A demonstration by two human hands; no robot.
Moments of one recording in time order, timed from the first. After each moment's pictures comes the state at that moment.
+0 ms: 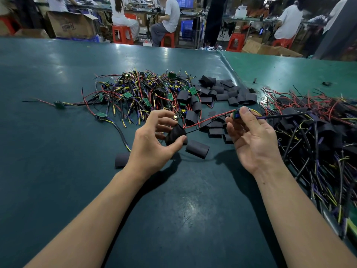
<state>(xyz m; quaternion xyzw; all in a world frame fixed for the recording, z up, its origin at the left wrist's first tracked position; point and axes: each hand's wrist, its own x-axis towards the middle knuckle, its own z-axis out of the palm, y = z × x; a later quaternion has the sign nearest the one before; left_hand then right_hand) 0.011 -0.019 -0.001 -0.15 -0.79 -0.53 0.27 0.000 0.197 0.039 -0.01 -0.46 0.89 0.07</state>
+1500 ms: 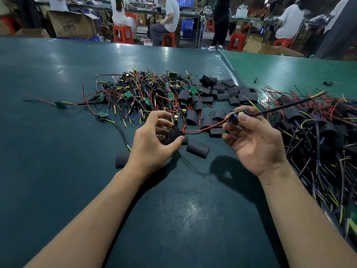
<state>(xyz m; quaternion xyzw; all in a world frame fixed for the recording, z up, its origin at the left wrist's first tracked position) 0.011 -0.021 -0.002 -0.11 -0.81 -0.52 0.25 0.006 0.204 0.041 0.10 -0.49 0.87 -0.03</state>
